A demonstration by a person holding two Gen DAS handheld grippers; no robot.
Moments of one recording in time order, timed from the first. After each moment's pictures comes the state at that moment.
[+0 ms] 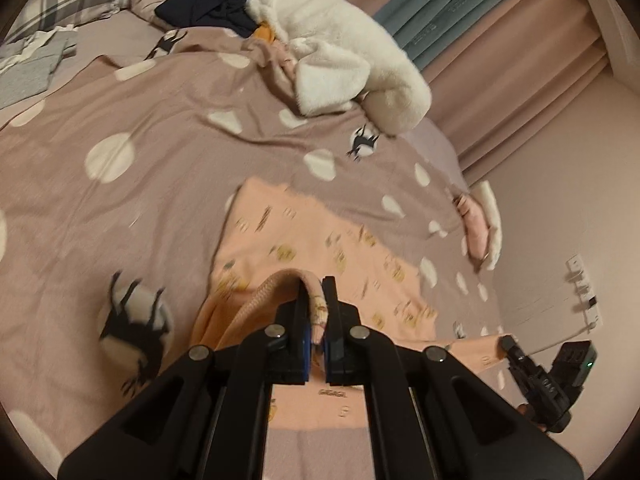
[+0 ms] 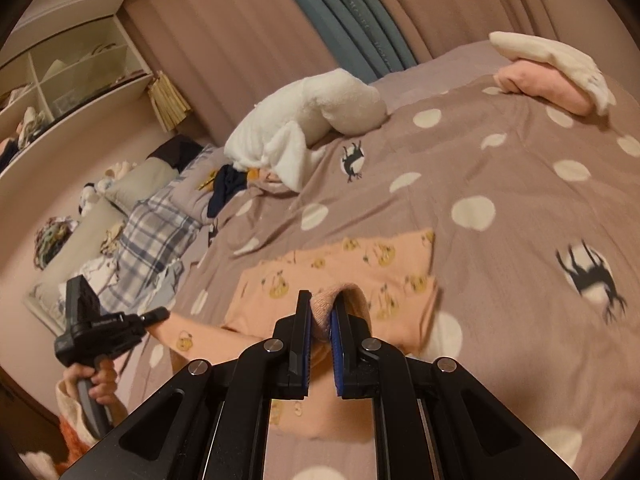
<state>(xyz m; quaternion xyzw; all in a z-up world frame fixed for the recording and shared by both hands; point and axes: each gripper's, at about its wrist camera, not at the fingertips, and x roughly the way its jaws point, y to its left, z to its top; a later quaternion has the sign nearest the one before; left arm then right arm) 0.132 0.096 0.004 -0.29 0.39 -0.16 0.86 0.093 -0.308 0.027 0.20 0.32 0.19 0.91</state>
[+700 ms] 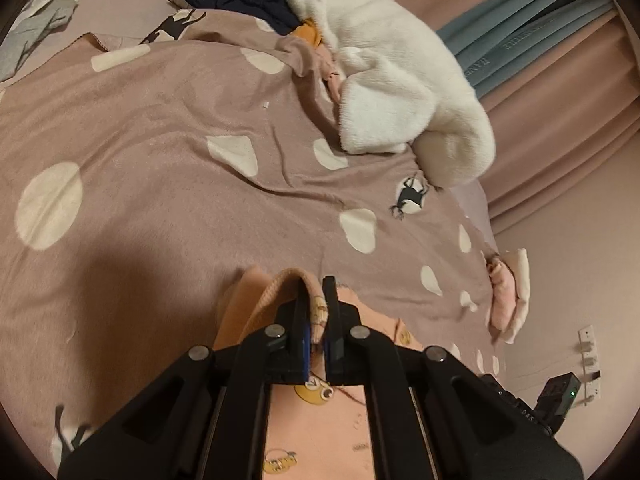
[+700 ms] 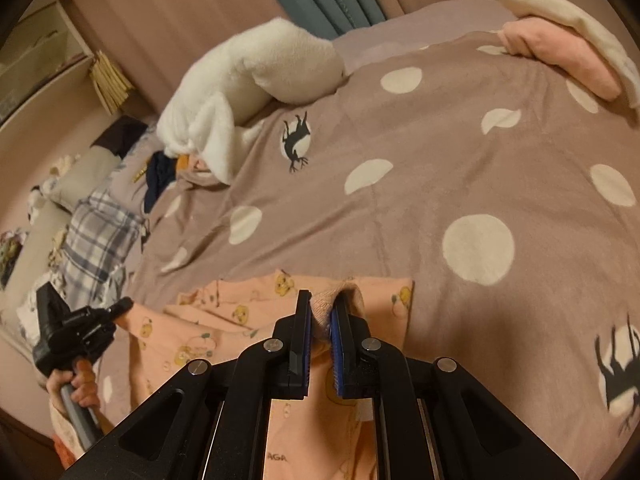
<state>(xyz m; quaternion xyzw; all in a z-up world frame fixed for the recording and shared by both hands) 0.267 0.106 -0.045 -0.35 0.39 -0.09 0.85 0.232 -0.311 -0.024 0.19 0.41 0.13 0.88</state>
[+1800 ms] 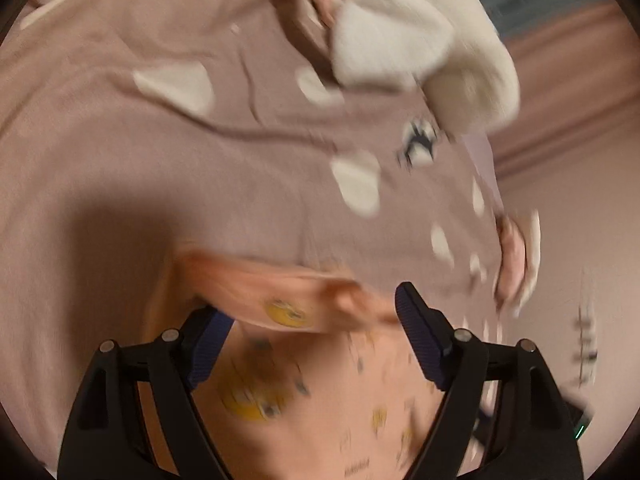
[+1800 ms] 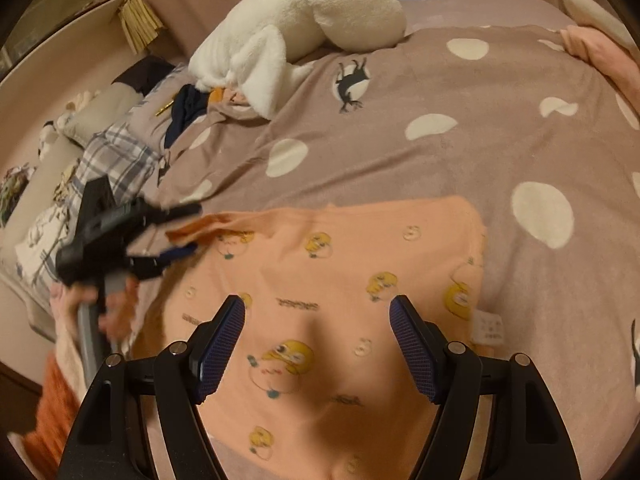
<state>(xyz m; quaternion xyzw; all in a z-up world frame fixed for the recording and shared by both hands) 0.320 0.072 -0.077 -0.34 0.47 -0.12 0.81 0.216 -0.257 -0.036 0.12 0.45 0.18 0.87</state>
